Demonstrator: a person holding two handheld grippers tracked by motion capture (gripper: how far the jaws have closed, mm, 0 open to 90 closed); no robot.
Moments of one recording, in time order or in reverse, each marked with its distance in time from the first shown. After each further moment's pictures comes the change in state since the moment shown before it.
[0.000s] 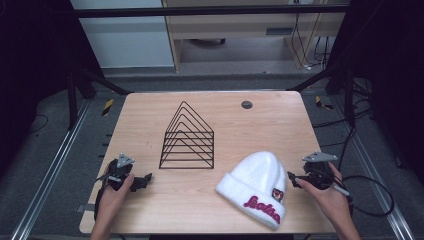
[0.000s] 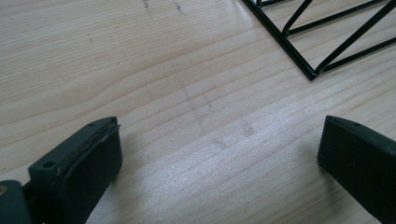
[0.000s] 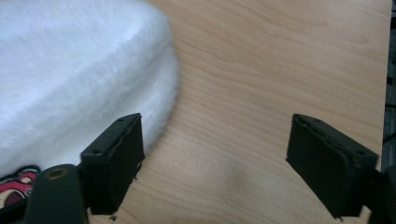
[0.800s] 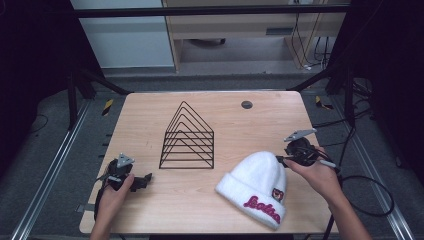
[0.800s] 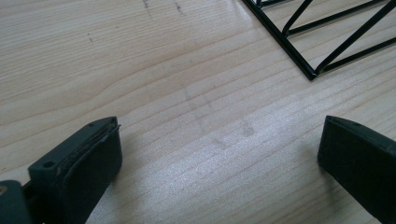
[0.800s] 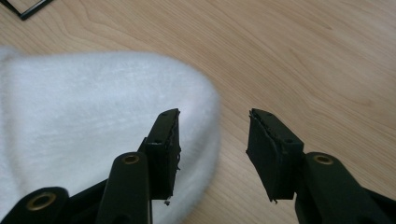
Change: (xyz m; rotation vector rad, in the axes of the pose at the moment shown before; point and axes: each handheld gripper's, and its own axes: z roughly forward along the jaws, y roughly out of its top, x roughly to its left) left arm 0.000 0.000 0.000 0.001 0.000 0.000; right arm 0.015 0.076 0.008 0.086 0.138 -0.144
